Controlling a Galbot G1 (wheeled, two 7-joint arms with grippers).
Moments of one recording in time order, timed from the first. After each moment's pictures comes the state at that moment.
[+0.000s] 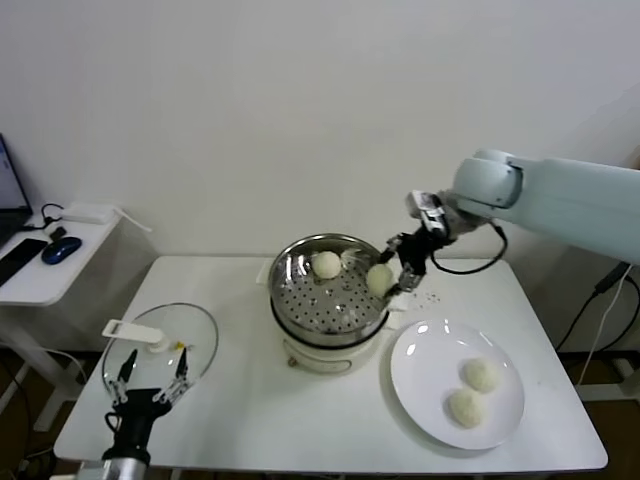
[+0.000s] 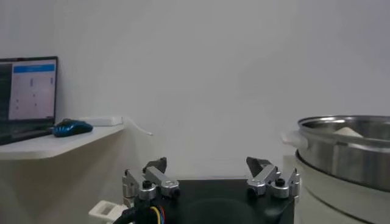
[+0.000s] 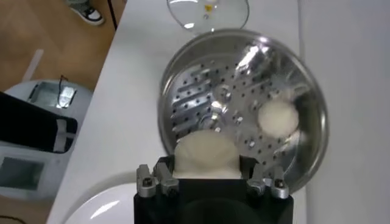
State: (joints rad) left arm 1.69 -1.56 -0.79 -2.06 -0.11 -0.09 0.15; right arm 0.83 0.93 -1.55 1.41 0.82 -0.31 -0.94
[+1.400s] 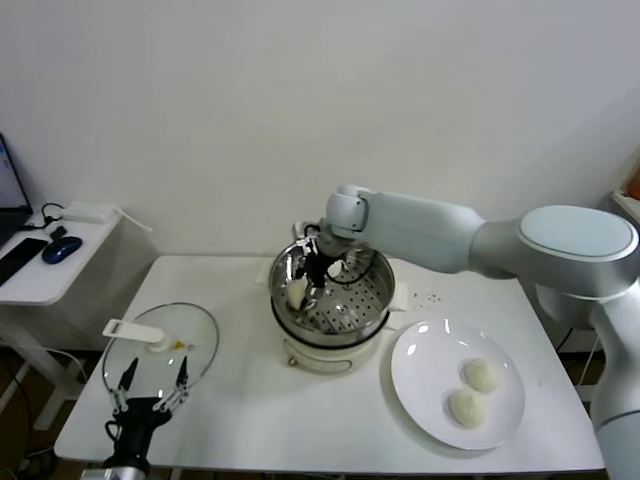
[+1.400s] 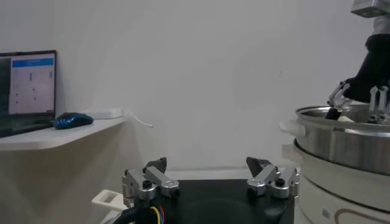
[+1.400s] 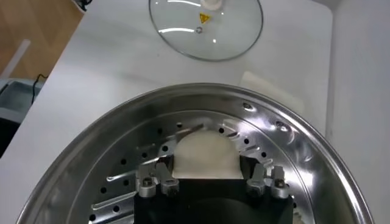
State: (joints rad) left arm 1.71 -1.56 -0.80 -2.04 -0.11 -0.11 0.16; right arm 0.49 1.37 -1.39 0.96 0.68 -0.30 -0.94
